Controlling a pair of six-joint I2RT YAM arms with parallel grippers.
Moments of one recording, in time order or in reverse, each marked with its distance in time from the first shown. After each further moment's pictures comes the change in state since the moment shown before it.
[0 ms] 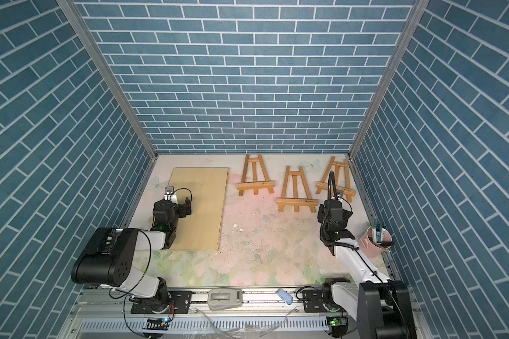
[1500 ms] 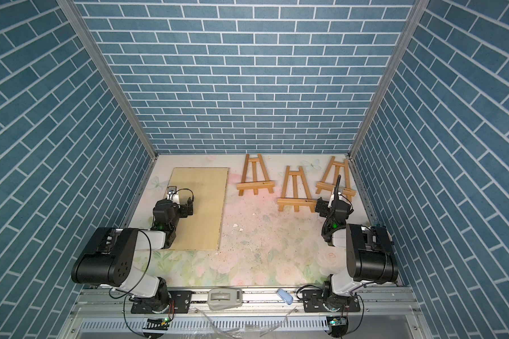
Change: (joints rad) left arm 0.000 0.000 0.001 -0.013 0.067 0.021; right arm -0.134 0.426 -0.042 0.669 -0.288 -0.126
